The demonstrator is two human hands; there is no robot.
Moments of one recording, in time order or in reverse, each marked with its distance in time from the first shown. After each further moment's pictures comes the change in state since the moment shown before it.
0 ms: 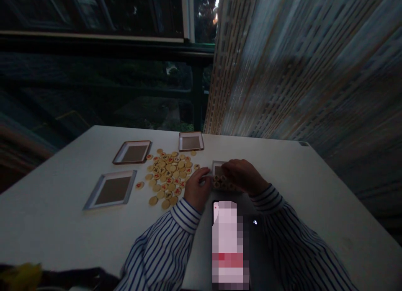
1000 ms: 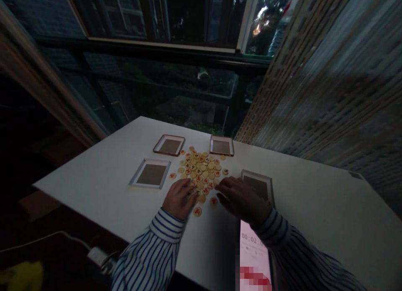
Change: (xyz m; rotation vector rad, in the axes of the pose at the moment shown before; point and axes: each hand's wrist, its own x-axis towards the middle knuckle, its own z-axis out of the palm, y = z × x) left_hand -0.048 -0.055 -0.130 0.641 0.231 0.502; right_hand 0.023 -0.097 0.004 0.079 -0.049 -0.344
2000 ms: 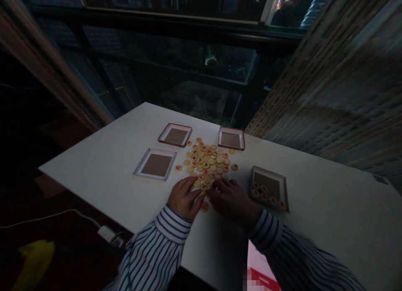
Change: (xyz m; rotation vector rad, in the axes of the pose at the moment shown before) left_hand -0.021 0.001 0.001 0.102 -0.085 0.030; right_hand 0.020 -0.022 0.035 -0.012 -0.066 -0.088
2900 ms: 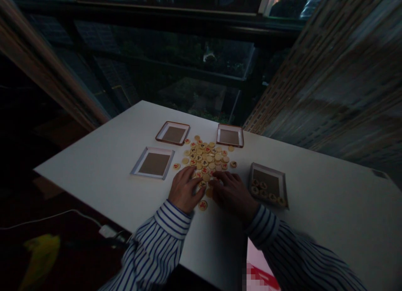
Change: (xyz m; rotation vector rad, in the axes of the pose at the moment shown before) left_hand 0.025 0.000 0.003 0.030 -0.156 -0.166; right_hand 0.000 0.009 0.012 0.056 0.144 0.098
